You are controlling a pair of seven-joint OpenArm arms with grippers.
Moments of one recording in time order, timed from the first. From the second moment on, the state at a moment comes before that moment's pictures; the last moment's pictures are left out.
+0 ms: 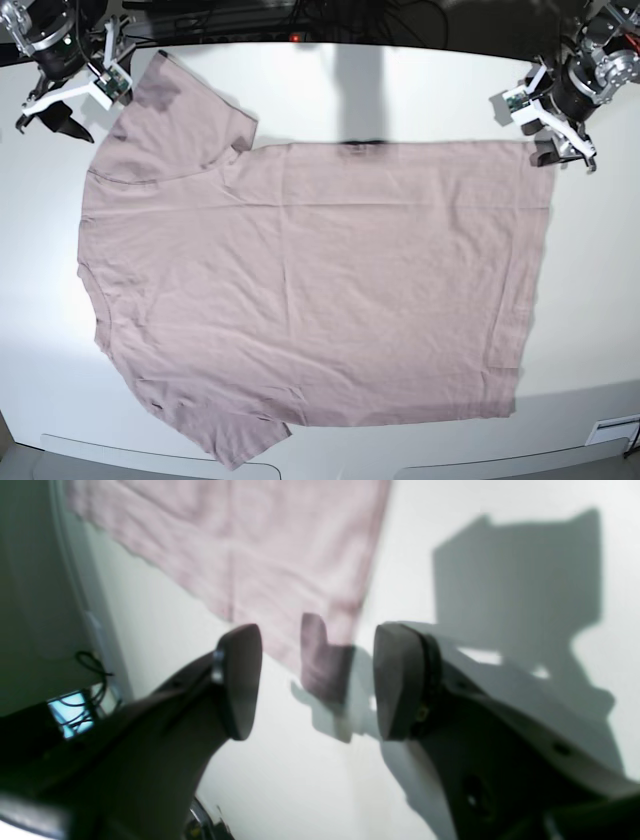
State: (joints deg) left arm 23.7 -45.7 24.4 94.7 27.9 -11.2 15.9; right arm -56.9 35.2 17.7 125.0 -15.1 18.1 -22.3
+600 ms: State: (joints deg) left arm 21.1 -50.4 28.6 88.9 27.2 -13.2 12.6; right arm -56.9 35.2 17.7 125.5 -15.1 18.1 -23.8
